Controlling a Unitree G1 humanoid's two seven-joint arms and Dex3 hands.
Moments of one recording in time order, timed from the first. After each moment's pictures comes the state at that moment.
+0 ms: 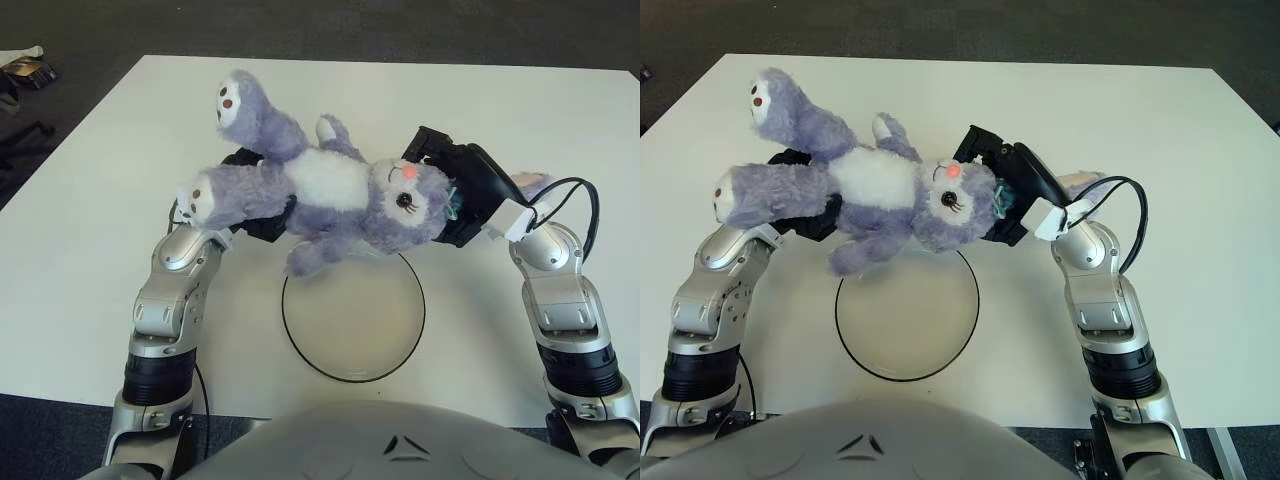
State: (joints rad) left arm -0.10 0.21 0.06 -0.39 -0.29 0.23 -0.38; right arm -0.17 -0.38 0.07 -0.49 -0.25 0.11 0.37
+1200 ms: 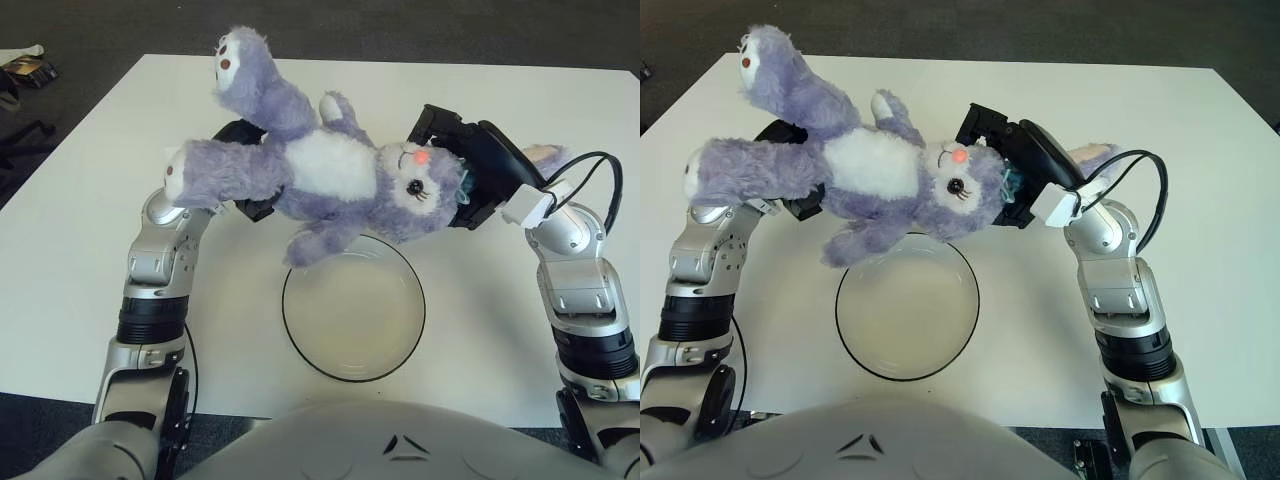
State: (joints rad) left arm -0.34 0.32 0.08 -0.14 -0.44 0.09 -0.71; right arm -0.26 -0.46 0.05 -0.49 -0.26 0.05 0.41
